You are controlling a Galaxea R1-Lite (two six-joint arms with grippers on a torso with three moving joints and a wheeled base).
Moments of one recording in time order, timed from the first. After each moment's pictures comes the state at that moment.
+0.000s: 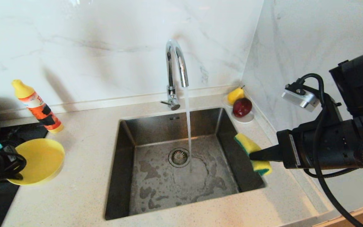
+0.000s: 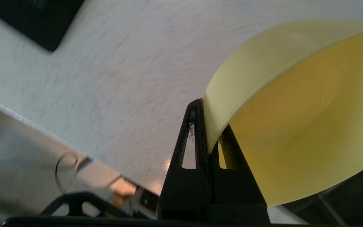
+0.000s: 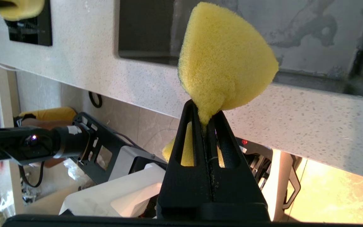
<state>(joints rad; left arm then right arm) 0.36 1.50 -1.07 0.58 -0.01 -0.53 0.65 1.47 -1.26 0.42 0.18 0.50</state>
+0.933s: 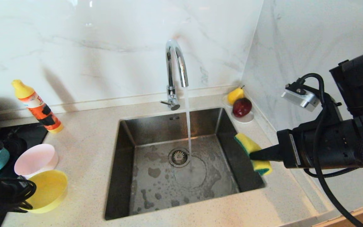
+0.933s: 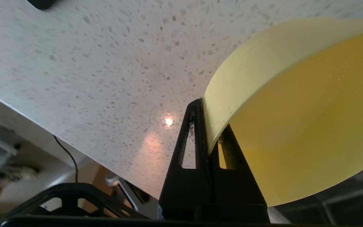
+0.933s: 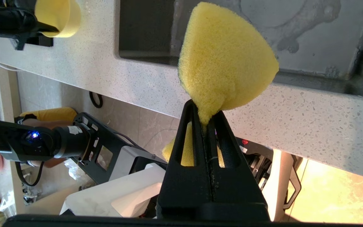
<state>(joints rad) 0.49 1.75 -0.92 0.44 -0.09 -0.55 0.65 1.47 -1.26 0.42 0.18 0.50</state>
